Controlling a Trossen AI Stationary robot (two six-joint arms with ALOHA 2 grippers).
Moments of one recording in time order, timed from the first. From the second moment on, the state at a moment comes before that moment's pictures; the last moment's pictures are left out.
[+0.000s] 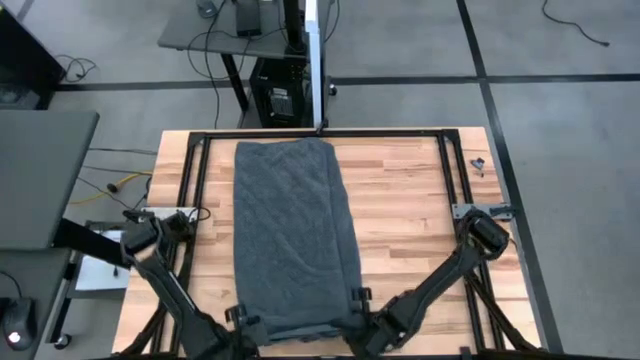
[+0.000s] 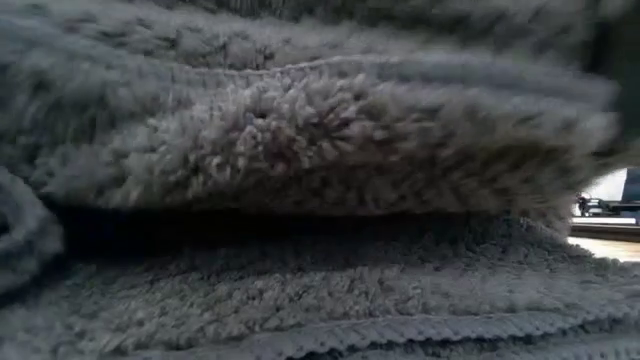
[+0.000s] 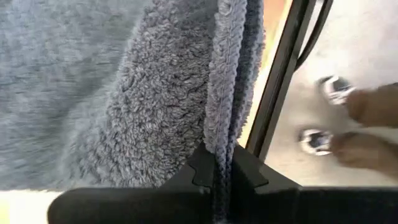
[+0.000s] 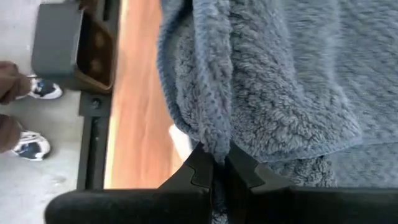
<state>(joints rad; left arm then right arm) -0.97 1.87 1.44 -0.83 -0.25 -1.31 0.71 2.08 1.57 -0.67 0.25 0.62</state>
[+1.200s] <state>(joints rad) -0.95 1.63 1.28 -0.80 -0.23 -1.26 0.71 2.12 1.58 -0.67 0.16 0.79</state>
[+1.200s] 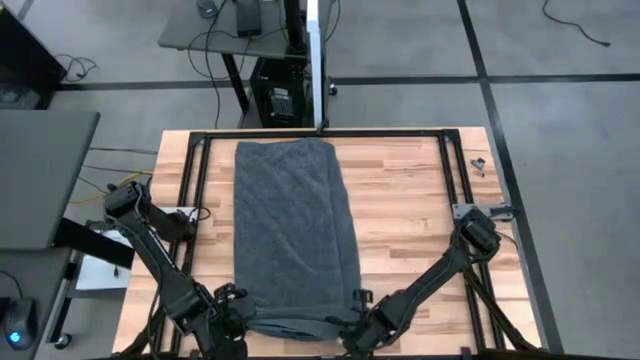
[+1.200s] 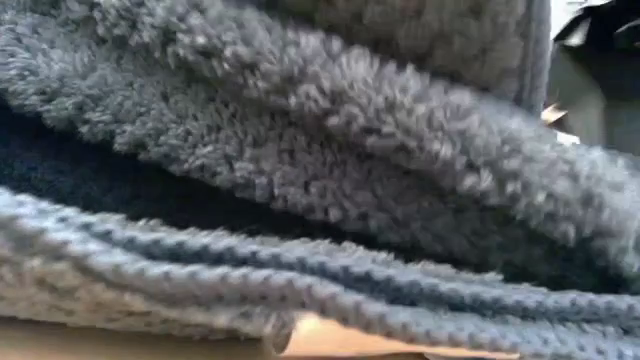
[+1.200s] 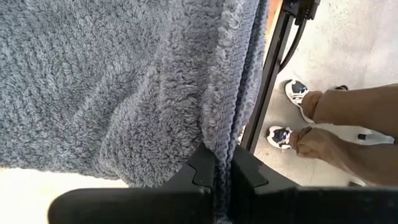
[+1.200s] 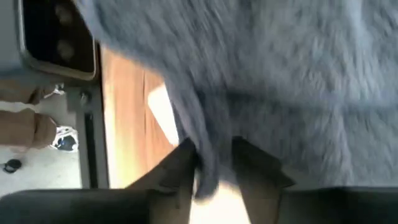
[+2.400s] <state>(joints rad) -0.95 1.63 1.28 -0.82 -0.24 -1.15 0.81 2.15 1.58 -0.31 0.59 0.48</state>
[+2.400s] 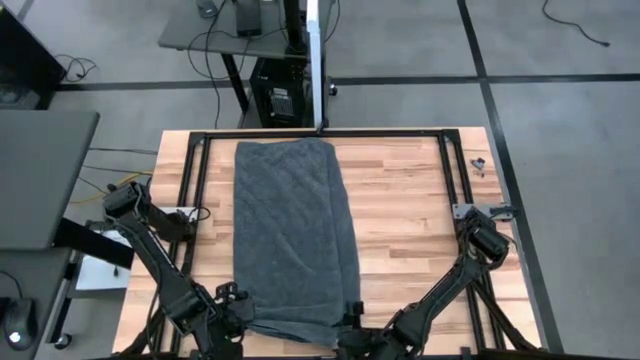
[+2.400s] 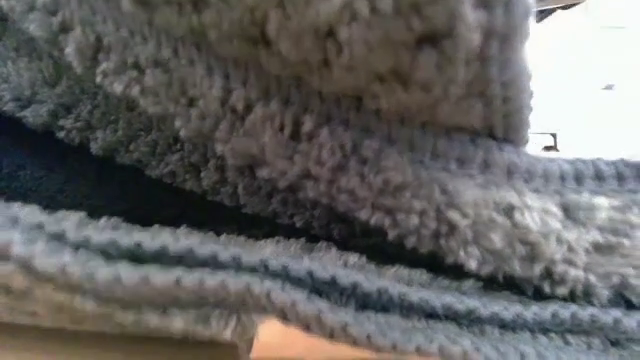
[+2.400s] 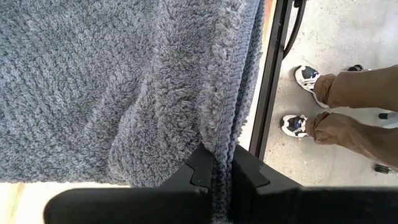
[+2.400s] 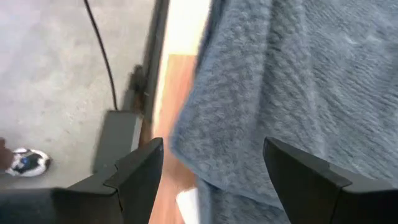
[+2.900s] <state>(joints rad) -0.95 1.64 1.28 -0.82 -0.24 -1.15 0.85 2.23 1.61 -0.42 0.62 0.42</state>
